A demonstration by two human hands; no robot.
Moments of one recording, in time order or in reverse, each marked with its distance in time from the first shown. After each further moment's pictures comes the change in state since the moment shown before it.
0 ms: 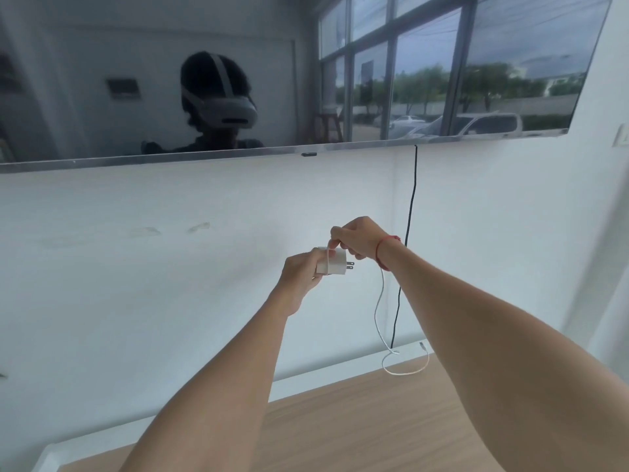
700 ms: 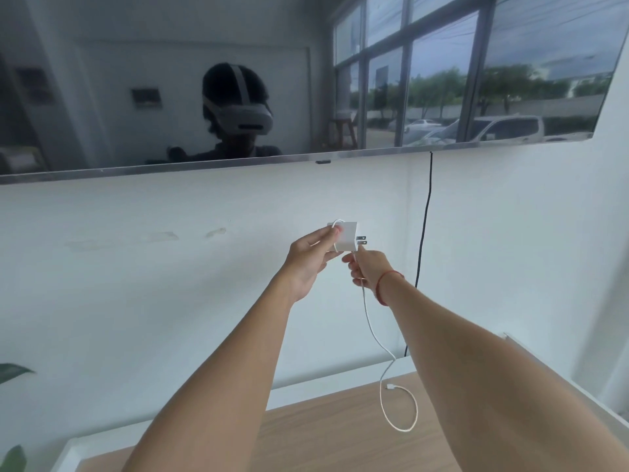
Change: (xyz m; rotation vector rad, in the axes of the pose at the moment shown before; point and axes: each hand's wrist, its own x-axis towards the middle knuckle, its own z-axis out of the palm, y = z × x) left_hand -0.012 0.042 -0.002 -0.116 -0.084 0.128; right_hand 0.004 0.033 0.040 0.507 0.107 0.230
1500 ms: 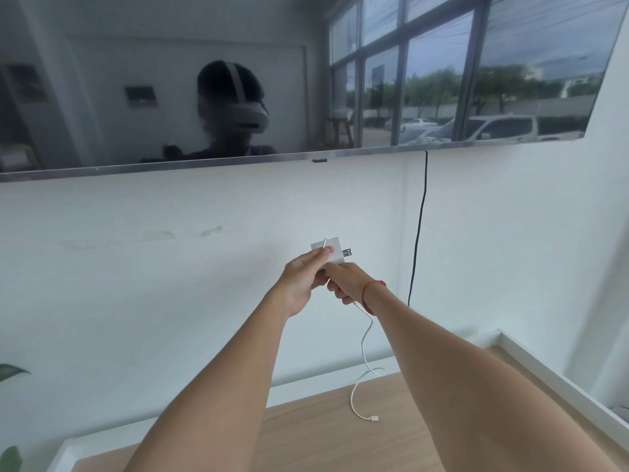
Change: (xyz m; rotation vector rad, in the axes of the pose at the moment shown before) left_hand -0.007 -0.031 -0.015 0.011 -0.001 -0.102; right_hand -0.016 0.012 0.017 -0.351 -0.276 -0.044
